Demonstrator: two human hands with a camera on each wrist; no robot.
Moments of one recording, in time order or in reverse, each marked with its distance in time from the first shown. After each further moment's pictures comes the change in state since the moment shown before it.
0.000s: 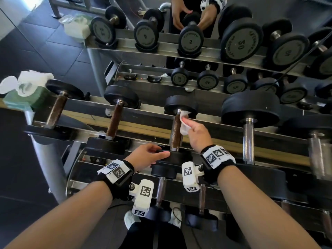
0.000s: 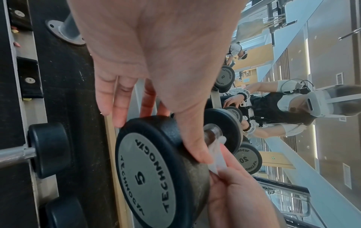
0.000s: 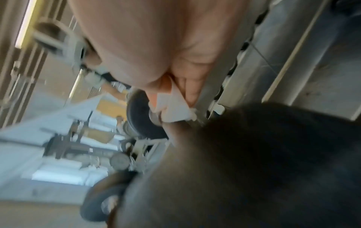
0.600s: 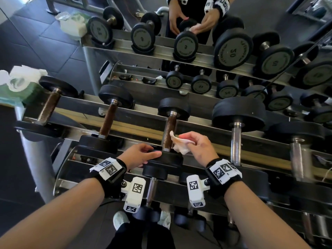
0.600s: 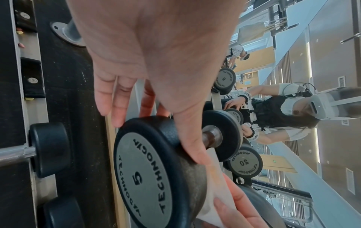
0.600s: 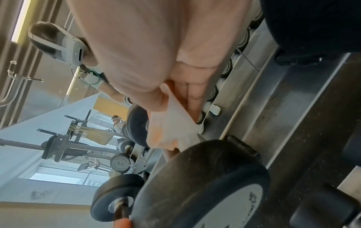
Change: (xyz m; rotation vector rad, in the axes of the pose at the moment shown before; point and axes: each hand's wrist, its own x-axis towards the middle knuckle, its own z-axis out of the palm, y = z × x) left_hand -0.006 0.011 0.002 0.006 -0.008 -0.019; right_hand -0.043 0.013 -0.033 0.075 -0.115 -0.048
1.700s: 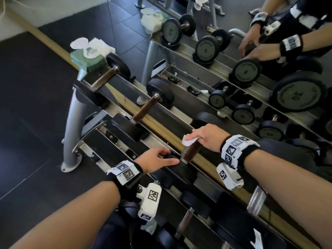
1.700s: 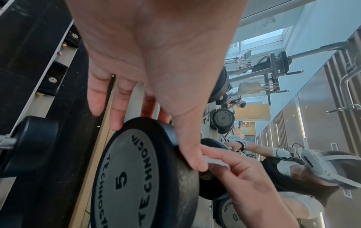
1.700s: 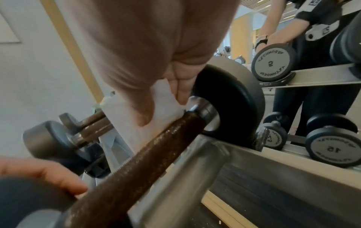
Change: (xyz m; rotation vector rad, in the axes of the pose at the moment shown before) left_hand -0.014 -0.006 0.025 -0.134 0.261 -0.056; right_hand 0.118 -0.085 0.004 -1.143 -0.743 -0.399
